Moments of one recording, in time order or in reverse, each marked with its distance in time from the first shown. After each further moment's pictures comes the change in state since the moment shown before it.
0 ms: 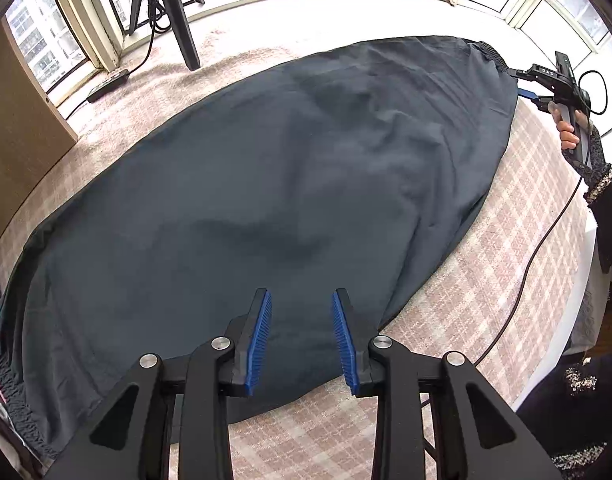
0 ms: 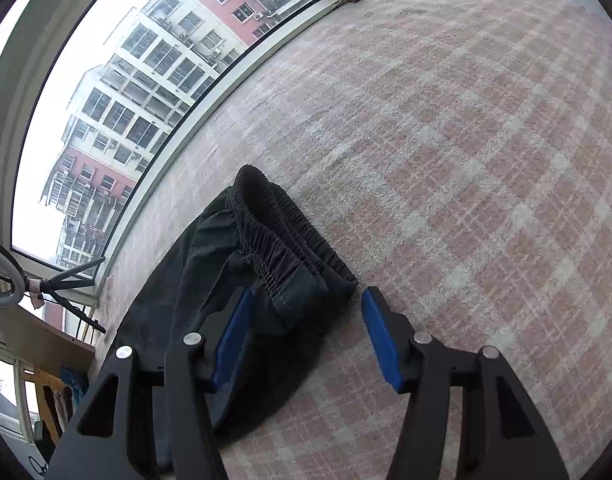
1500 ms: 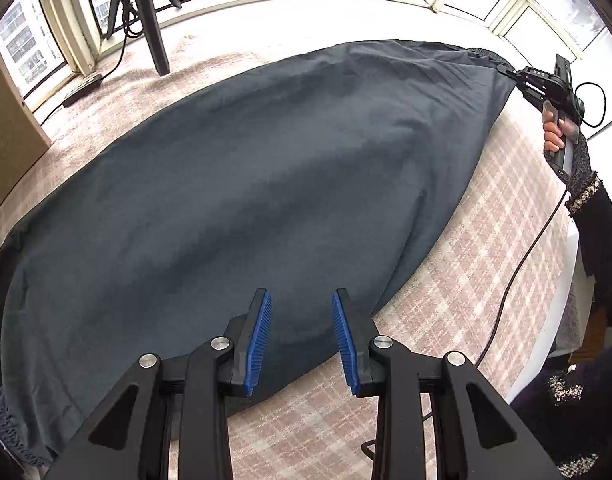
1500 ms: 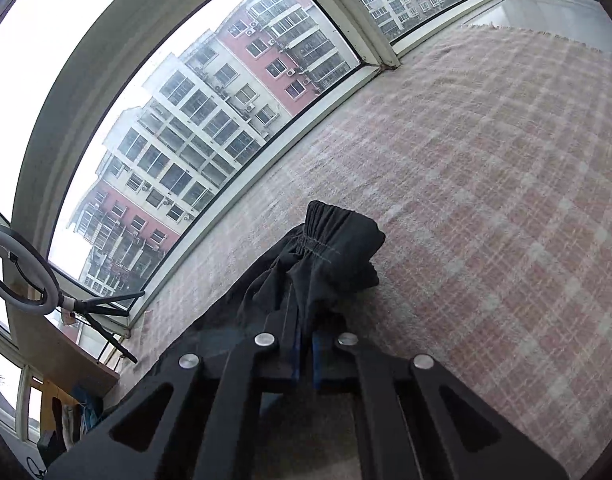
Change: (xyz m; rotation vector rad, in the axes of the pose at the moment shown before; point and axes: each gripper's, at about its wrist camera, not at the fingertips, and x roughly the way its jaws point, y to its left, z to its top) left arm 0.015 -0.017 0.004 0.025 -0.028 -0.080; right arm -0.019 0.035 -0.009 -0.039 -0.184 0.080
